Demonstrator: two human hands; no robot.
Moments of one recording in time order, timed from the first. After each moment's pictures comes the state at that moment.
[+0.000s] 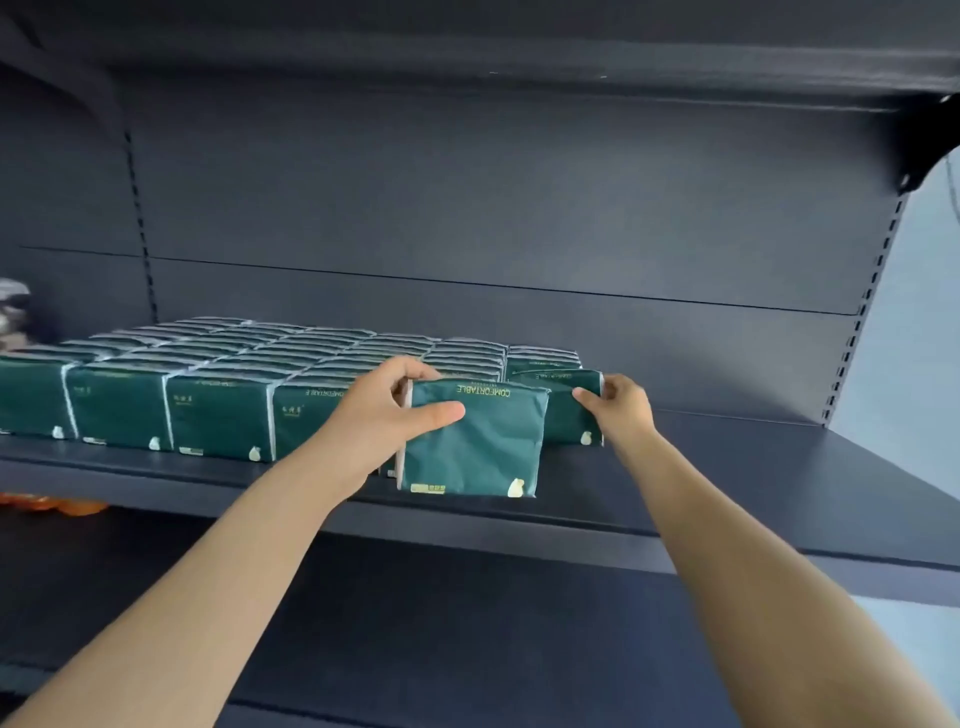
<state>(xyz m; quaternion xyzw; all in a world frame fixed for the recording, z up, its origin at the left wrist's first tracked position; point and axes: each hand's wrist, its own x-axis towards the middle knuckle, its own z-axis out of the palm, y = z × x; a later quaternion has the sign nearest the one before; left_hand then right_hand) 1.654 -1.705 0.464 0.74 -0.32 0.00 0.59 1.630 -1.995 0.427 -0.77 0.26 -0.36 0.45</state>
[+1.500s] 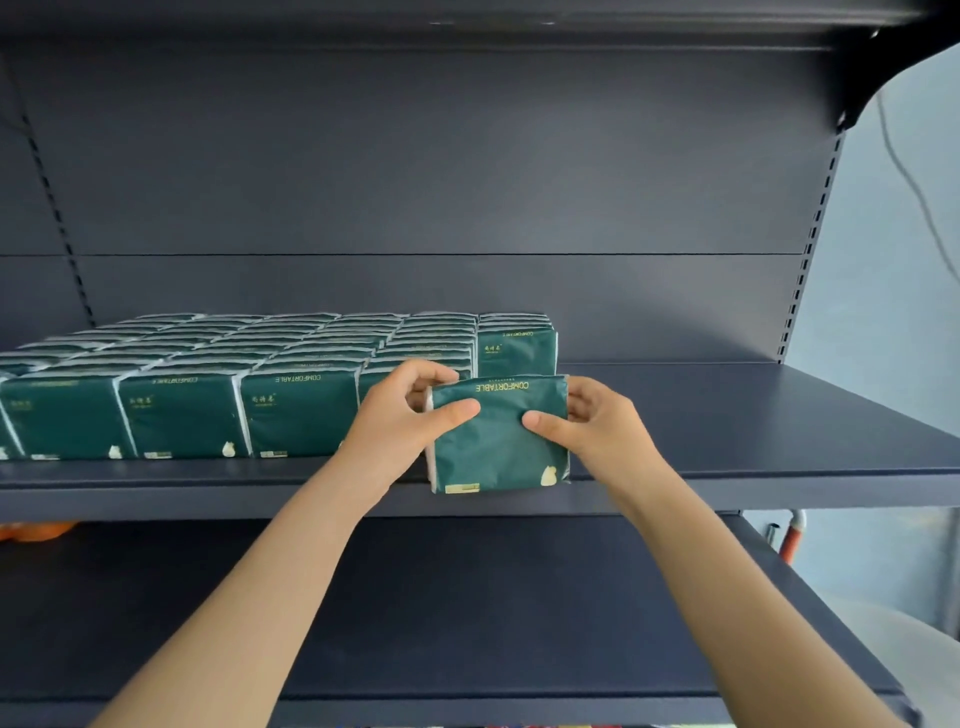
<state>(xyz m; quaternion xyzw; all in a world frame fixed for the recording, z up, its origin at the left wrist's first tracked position) 1.648 -1.725 0.435 0.71 -0.36 -0.02 0.60 1.531 -1.883 0.419 -0.71 0.11 -0.33 0.61</state>
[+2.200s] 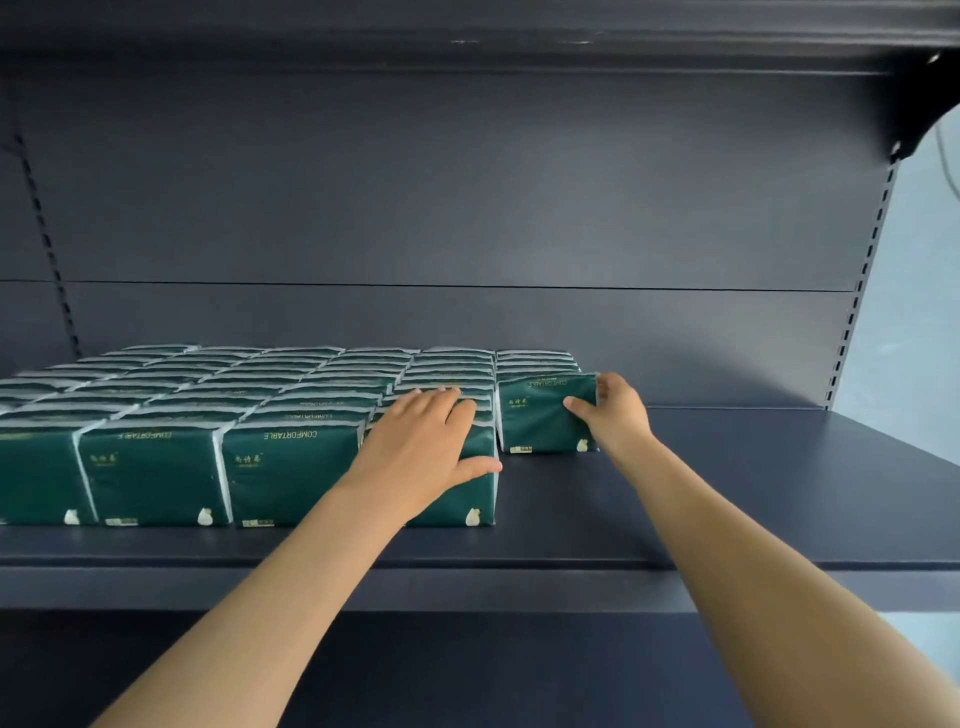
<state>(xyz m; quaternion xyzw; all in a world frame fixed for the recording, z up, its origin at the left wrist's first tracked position) 1.717 -1.765 0.441 0.82 -0.48 0.32 -0.02 1.659 -1.998 0.422 -0.78 0.30 -0.36 0.42</state>
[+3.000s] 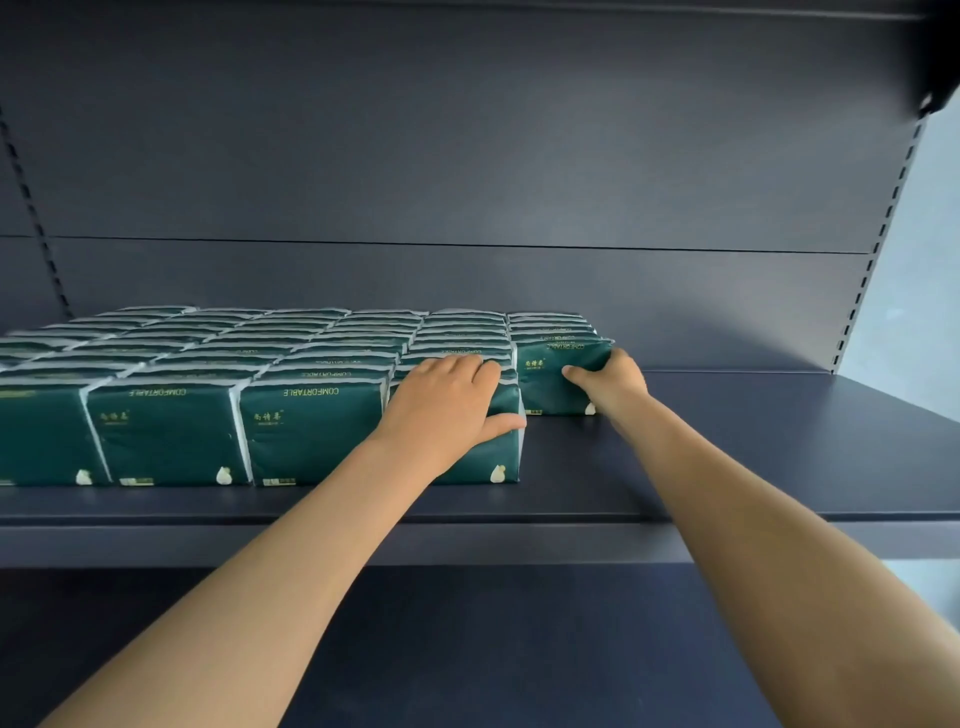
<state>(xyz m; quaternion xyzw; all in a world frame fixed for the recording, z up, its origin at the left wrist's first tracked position) 1.730 -1.770 0.433 0.80 -0.52 0.31 0.00 1.672 -1.978 0.420 -0.77 0.36 -0.31 0.41</state>
